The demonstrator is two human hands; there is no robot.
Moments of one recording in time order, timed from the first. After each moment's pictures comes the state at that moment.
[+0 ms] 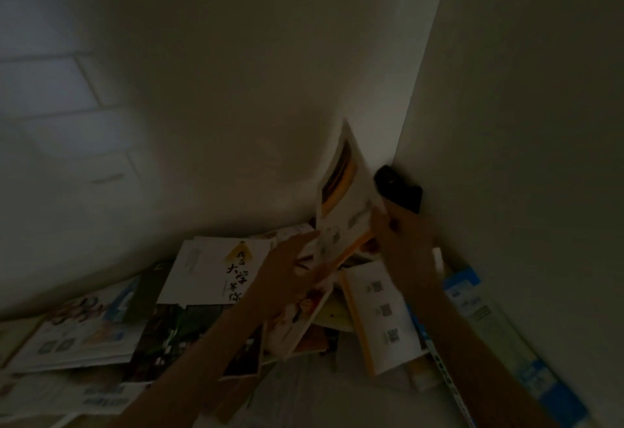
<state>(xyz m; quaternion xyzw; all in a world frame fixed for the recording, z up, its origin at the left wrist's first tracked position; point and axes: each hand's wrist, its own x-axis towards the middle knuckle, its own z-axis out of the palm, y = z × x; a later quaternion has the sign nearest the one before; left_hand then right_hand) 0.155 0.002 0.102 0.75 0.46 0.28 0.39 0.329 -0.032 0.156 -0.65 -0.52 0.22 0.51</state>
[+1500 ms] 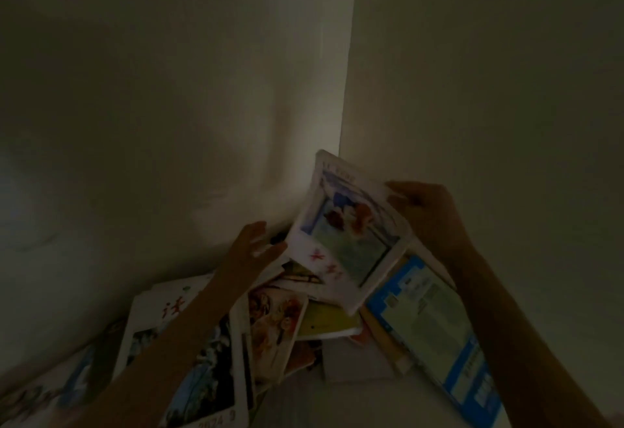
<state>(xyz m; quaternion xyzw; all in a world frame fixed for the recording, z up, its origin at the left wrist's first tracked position) 0.151 0.051 0.131 0.64 0.46 0.32 0.52 0.380 -0.068 0.215 -0.70 -0.51 0.09 0.49</state>
